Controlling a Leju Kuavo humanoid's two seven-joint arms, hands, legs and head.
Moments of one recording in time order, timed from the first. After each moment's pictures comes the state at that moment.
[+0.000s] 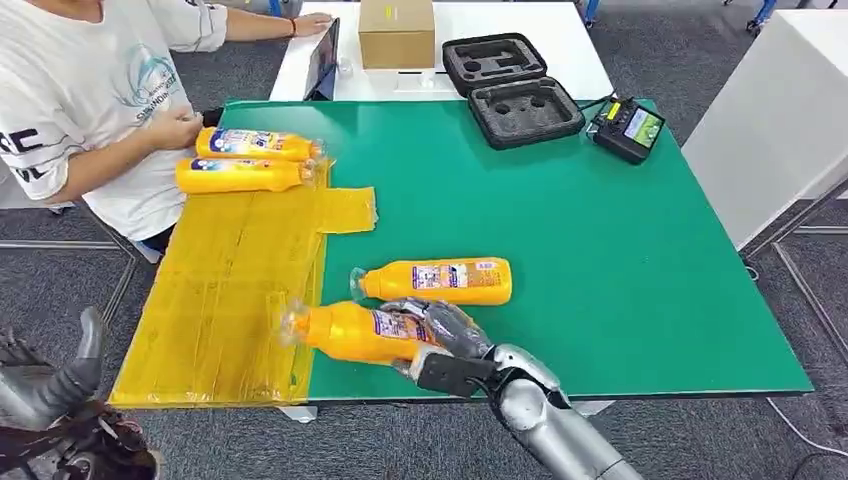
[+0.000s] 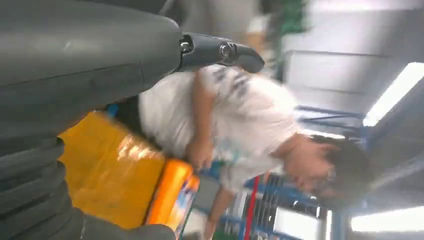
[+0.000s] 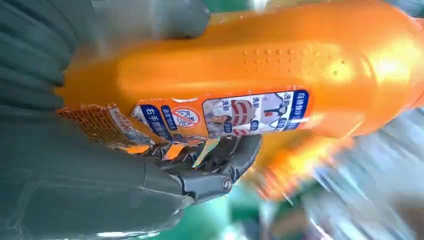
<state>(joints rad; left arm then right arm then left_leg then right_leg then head) 0.09 -0.22 0.41 -1.70 0.32 0.38 -0.70 -0.28 -0.02 0.42 -1.22 0.38 -0.04 -0.52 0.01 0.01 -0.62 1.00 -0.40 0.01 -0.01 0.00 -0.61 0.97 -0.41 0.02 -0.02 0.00</state>
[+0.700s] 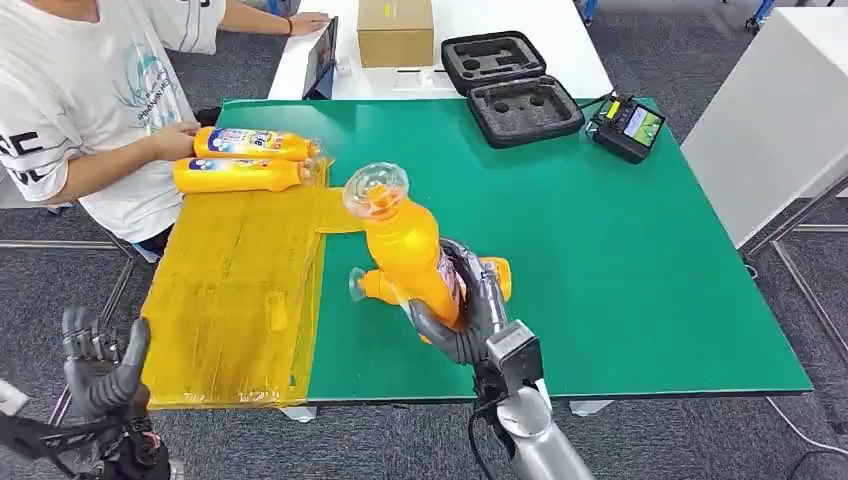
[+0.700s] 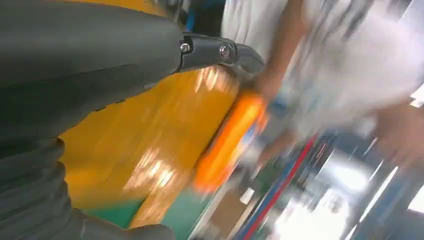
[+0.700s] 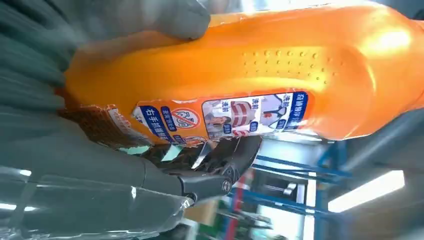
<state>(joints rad) 0.10 -0.18 0.31 -1.60 0.56 0.13 -0.49 -0.17 0.12 0.27 -1.34 0.03 -0.21 -0.70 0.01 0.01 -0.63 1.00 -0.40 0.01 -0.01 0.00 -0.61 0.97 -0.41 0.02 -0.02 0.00</state>
